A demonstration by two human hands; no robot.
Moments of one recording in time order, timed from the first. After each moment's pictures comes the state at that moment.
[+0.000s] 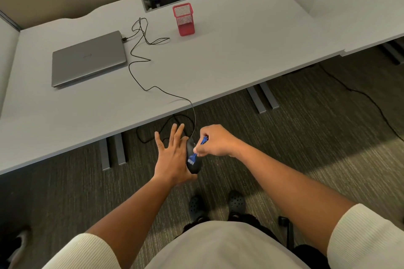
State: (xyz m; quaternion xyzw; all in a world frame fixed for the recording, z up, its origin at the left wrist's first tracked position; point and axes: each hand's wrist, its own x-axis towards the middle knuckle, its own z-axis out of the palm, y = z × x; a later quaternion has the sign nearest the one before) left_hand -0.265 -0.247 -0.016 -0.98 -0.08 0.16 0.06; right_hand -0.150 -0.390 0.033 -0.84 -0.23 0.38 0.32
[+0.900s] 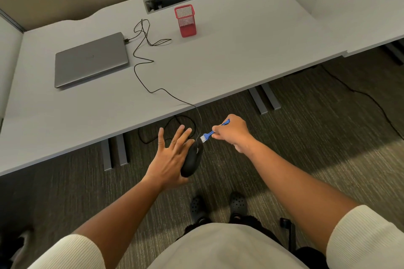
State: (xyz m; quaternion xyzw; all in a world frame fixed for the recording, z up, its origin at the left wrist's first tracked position) left_hand -0.277 -0.224 -0.011 -0.99 0.08 0.07 0.10; right_hand -0.123 -0.402 0.018 -0.80 0.07 0.31 0.50
